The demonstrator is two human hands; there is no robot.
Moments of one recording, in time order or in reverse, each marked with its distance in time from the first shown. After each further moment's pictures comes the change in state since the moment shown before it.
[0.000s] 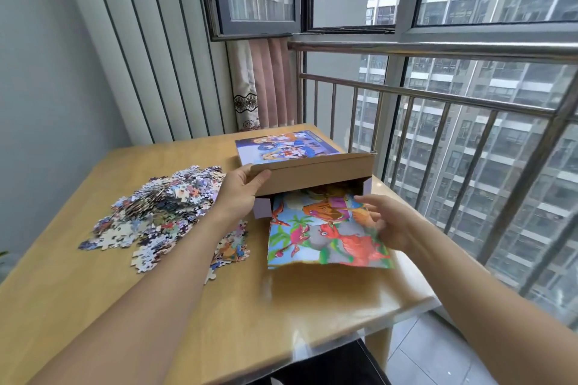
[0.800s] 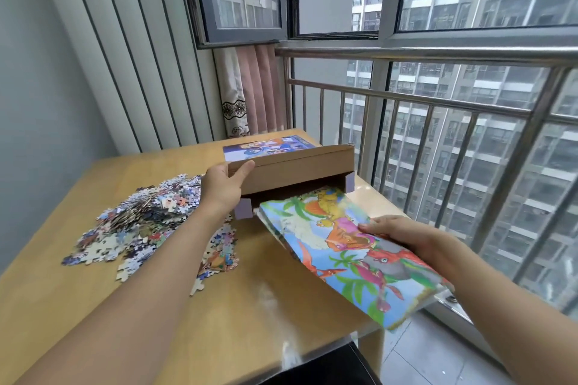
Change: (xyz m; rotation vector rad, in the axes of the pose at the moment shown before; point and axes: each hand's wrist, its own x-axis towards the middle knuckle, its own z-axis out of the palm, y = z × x) left_hand 0.013 0.023 -0.001 0.226 0.215 -0.066; right_hand -0.019 0.009 -0.056 -0.325 -0.167 0.034
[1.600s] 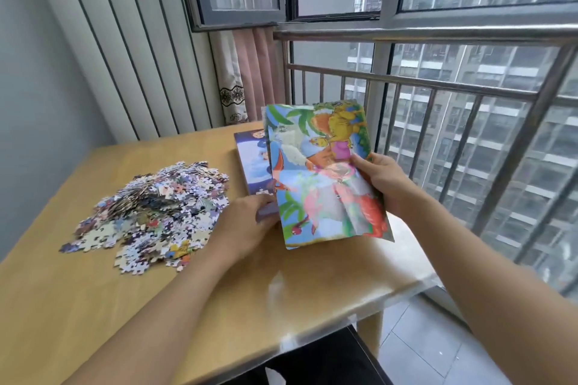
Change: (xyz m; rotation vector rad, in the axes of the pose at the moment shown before) left_hand -0.062 -0.047 0.017 0.471 -0.302 0.468; right_hand 0.020 -0.054 0.031 0.242 0.252 -0.524
